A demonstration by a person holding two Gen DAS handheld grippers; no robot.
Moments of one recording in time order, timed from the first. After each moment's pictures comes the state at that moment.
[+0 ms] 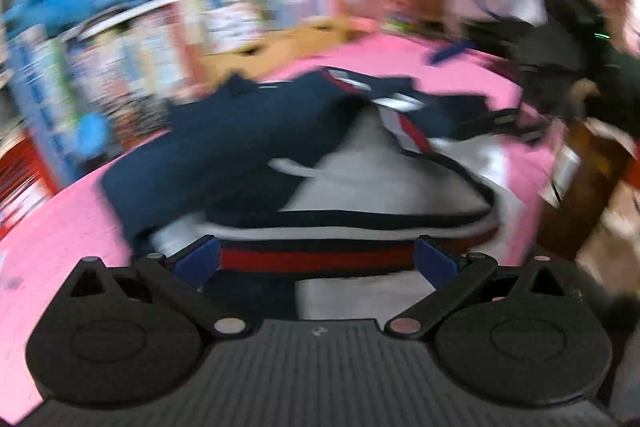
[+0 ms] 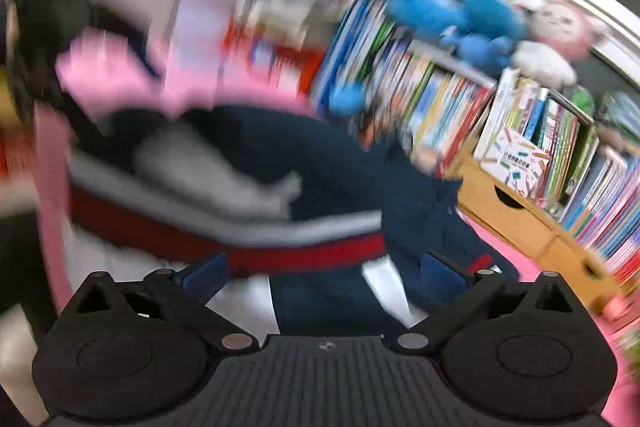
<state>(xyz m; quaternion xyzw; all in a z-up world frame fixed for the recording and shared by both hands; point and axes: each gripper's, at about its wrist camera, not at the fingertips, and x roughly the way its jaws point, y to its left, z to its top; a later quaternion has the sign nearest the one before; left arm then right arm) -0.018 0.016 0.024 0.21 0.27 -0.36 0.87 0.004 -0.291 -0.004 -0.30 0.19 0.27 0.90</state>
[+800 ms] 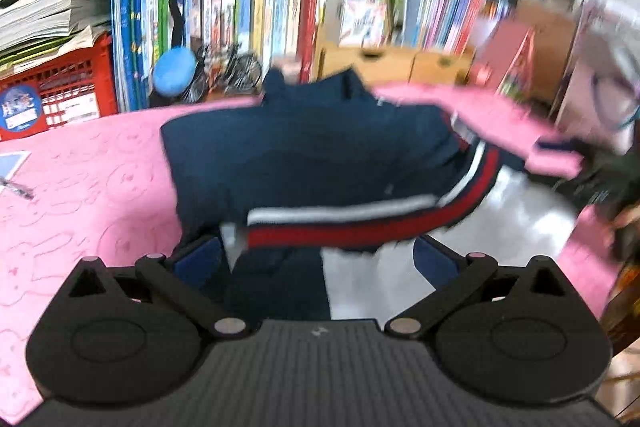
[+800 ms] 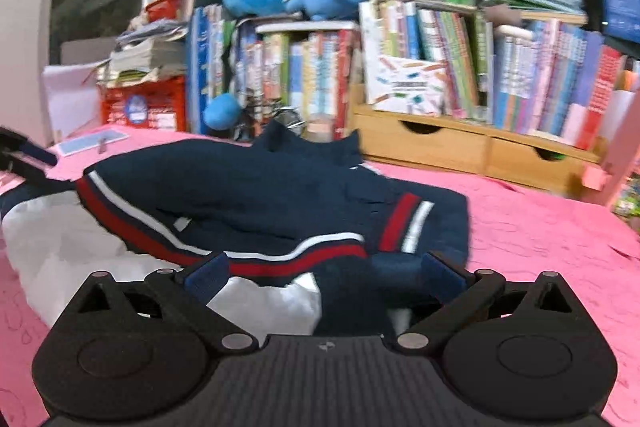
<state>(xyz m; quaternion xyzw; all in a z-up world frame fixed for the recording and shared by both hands) 0.074 0.069 0.042 0.00 0.32 -0.22 0.92 0.073 -0.343 0.000 -0.06 0.22 0.18 0.96</state>
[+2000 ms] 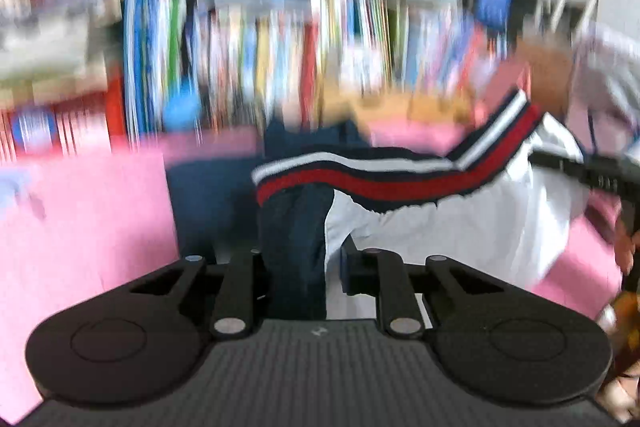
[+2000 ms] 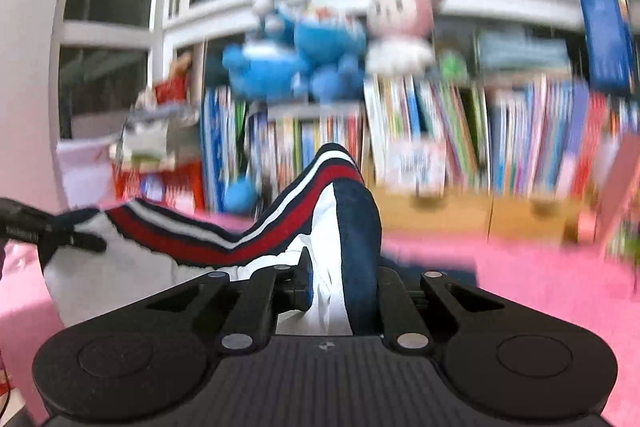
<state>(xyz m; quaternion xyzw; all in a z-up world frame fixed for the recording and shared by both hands) 0.064 0.073 0.086 0.00 0.22 -0.20 0.96 0.038 -0.324 0.077 -0.01 0.12 0.17 0.98</state>
